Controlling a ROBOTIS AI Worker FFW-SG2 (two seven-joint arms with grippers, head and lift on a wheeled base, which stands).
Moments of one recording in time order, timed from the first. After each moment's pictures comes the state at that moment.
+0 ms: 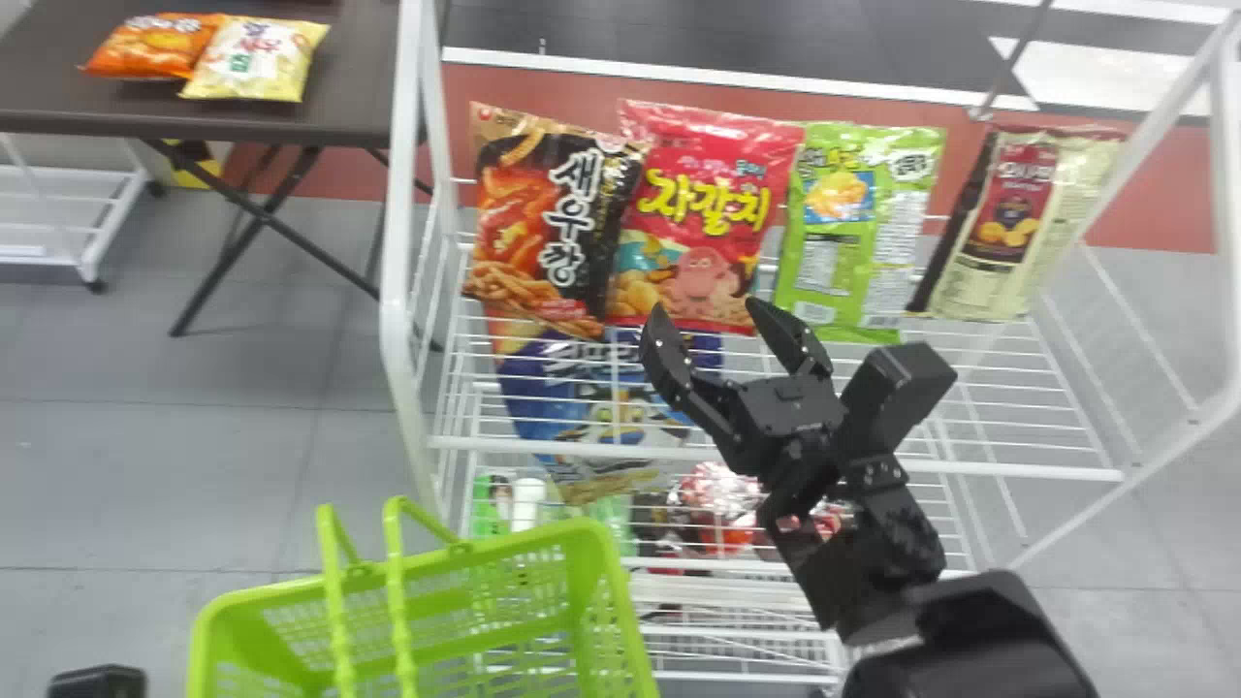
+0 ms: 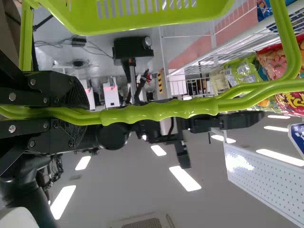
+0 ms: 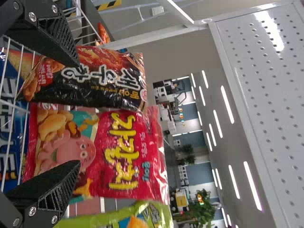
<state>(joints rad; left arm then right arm) 0.61 0.04 0.30 -2.08 0.28 1.36 -1.55 0.23 -0.11 0.21 -1.80 -0.27 0.03 0.11</state>
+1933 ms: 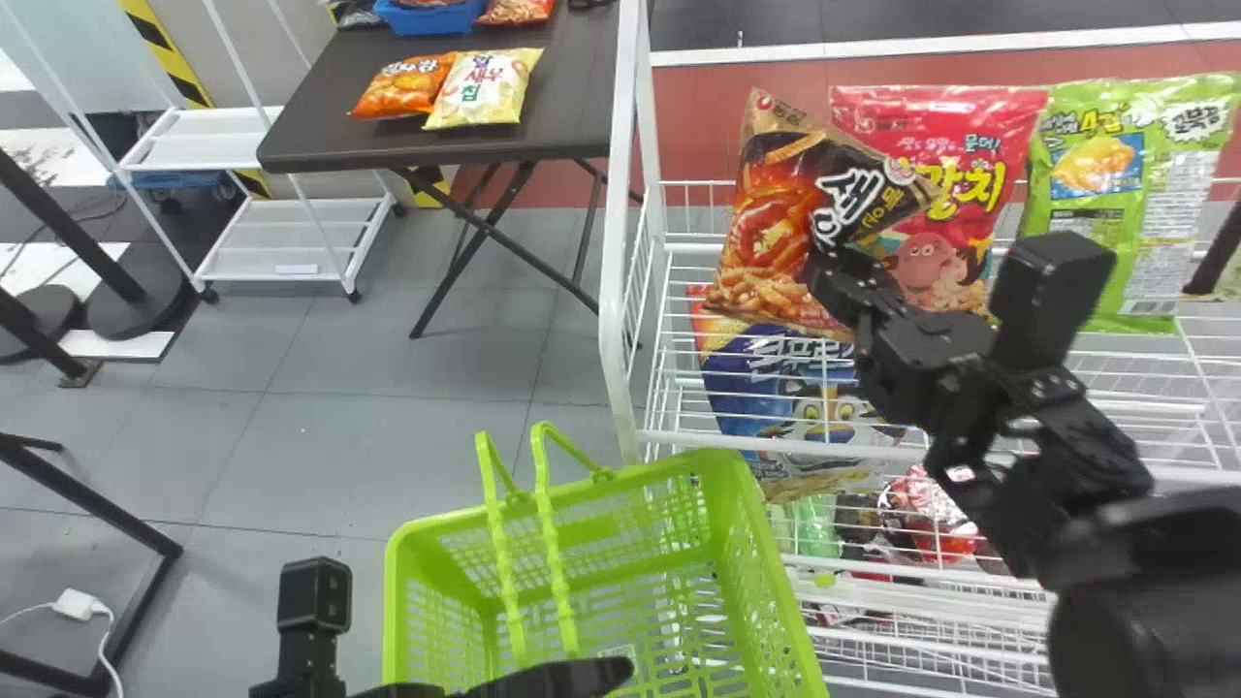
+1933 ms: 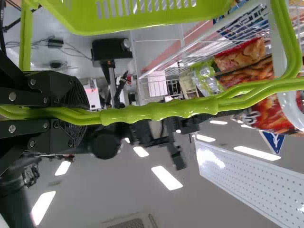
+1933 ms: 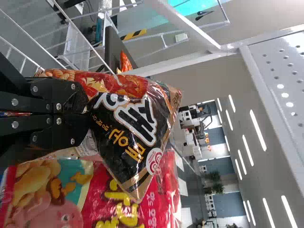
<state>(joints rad) 0.46 0.05 0.41 -2.02 0.30 1.45 -1.56 0.21 -0.07 0.21 -1.93 -0.24 0.31 0.16</state>
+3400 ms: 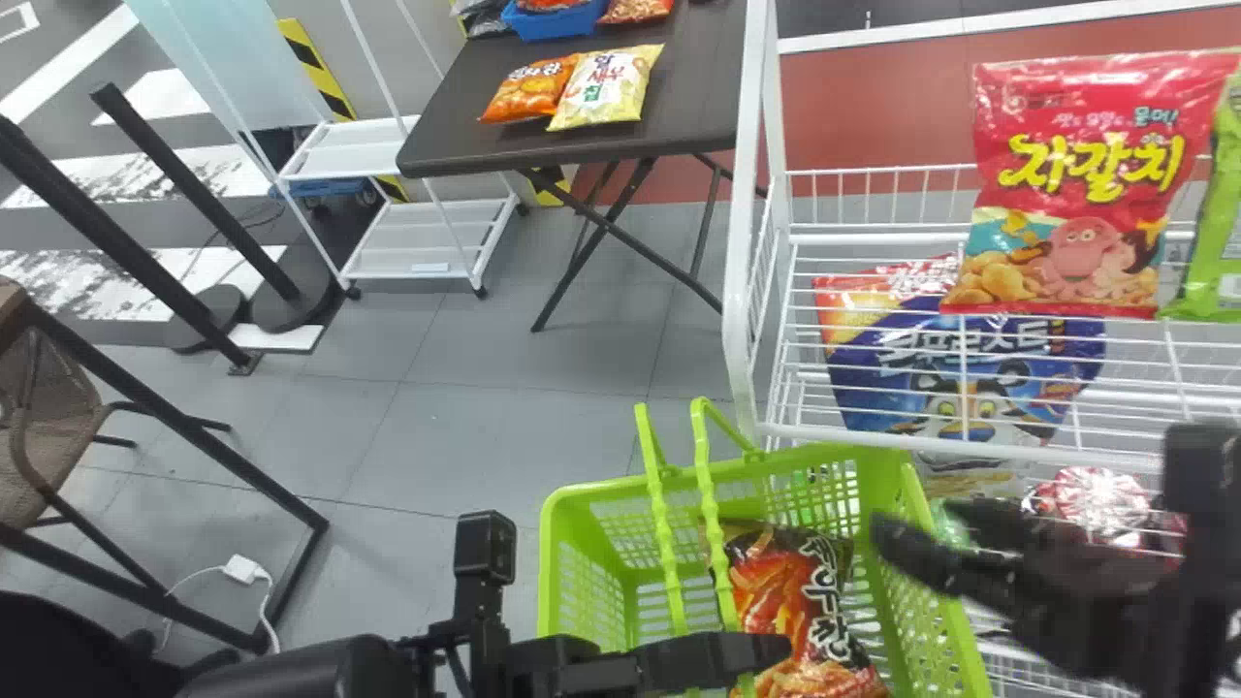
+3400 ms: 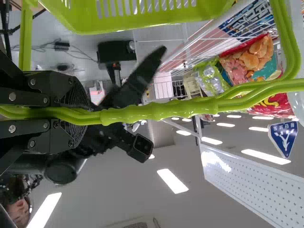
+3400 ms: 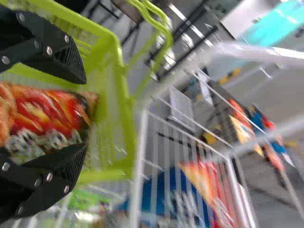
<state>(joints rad) 0.42 0.04 0.36 -2.02 0.28 1.47 -1.52 0.41 -0.12 0.13 -2.20 -0.44 0.85 0.22</state>
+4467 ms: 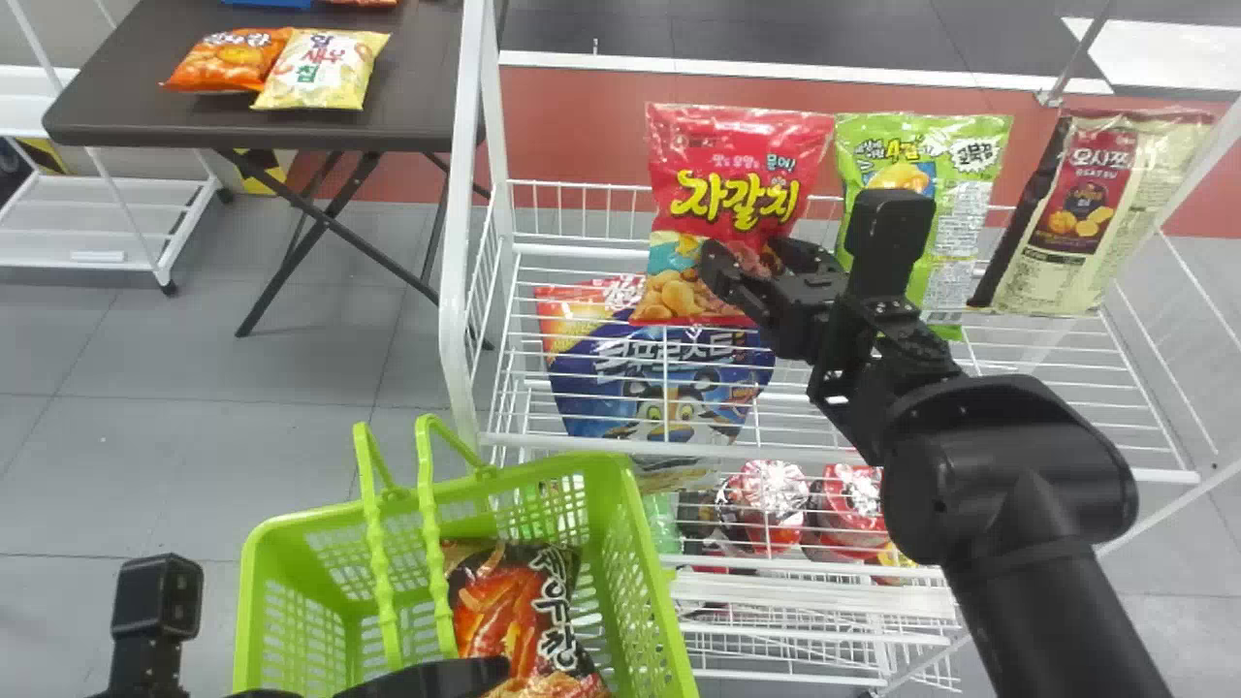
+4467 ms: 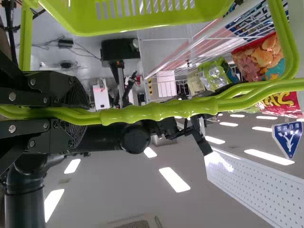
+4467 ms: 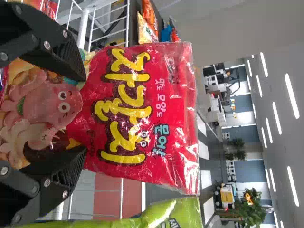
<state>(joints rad) 0.42 0.05 0.34 -2.00 0.28 1.47 -1.53 -0.10 -0.10 0.16 -1.58 -0.21 0.38 0.09</state>
